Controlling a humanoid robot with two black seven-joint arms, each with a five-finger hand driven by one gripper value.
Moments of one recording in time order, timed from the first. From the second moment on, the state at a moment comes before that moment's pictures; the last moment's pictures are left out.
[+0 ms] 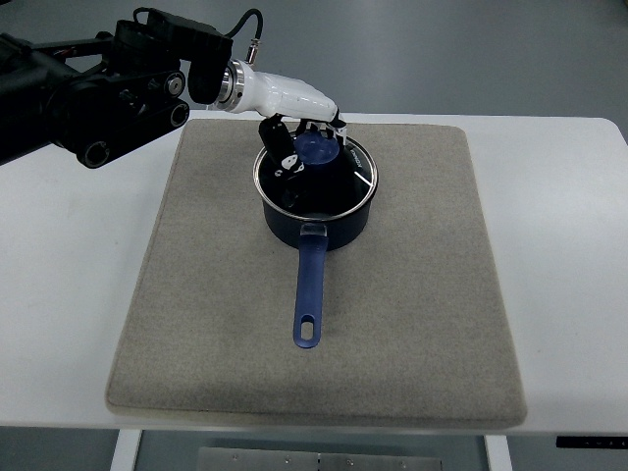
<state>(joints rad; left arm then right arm) -1.46 0.31 0.00 -0.85 1.46 -0.35 -0.37 0.04 0.00 -0.06 0.21 0.07 -0.11 0.04</state>
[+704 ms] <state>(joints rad) -1.53 0.37 -0.02 -0.86 1.44 -0.35 -0.37 0.04 0.00 -0.06 0.21 0.07 -0.11 0.04</state>
